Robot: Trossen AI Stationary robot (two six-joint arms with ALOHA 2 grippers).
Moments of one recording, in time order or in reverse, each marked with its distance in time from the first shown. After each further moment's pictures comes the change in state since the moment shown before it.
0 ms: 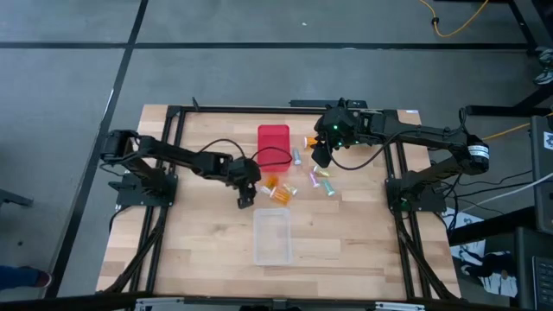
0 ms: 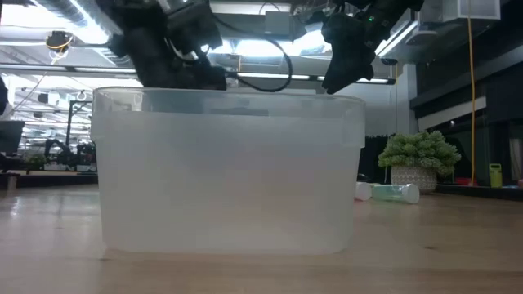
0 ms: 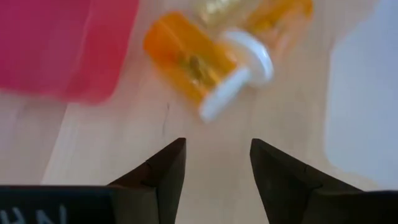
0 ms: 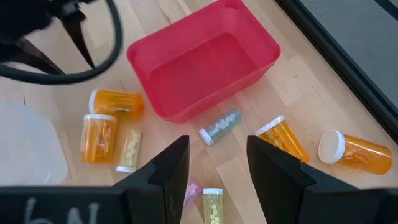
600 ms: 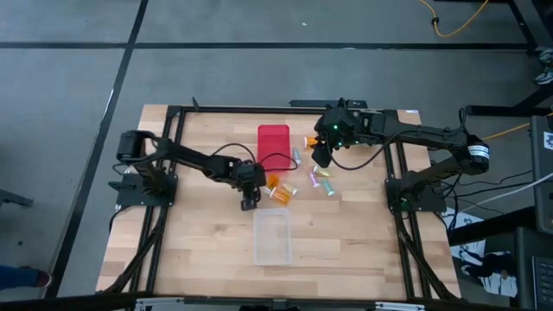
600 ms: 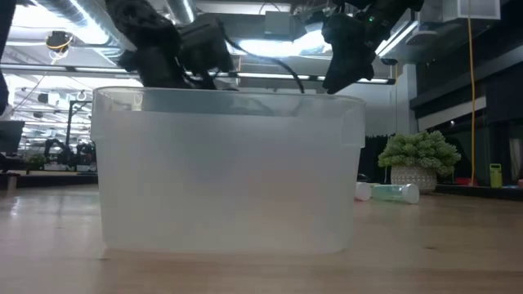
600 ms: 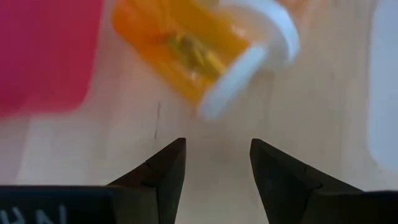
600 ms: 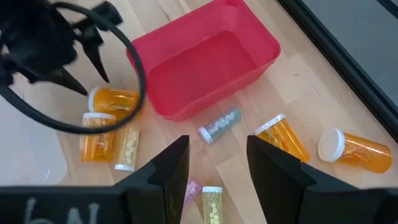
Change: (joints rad) left arm 0.009 0.164 0.032 0.077 0.001 0.091; right arm 0.000 0.000 0.000 -0.005 0.000 -0.002
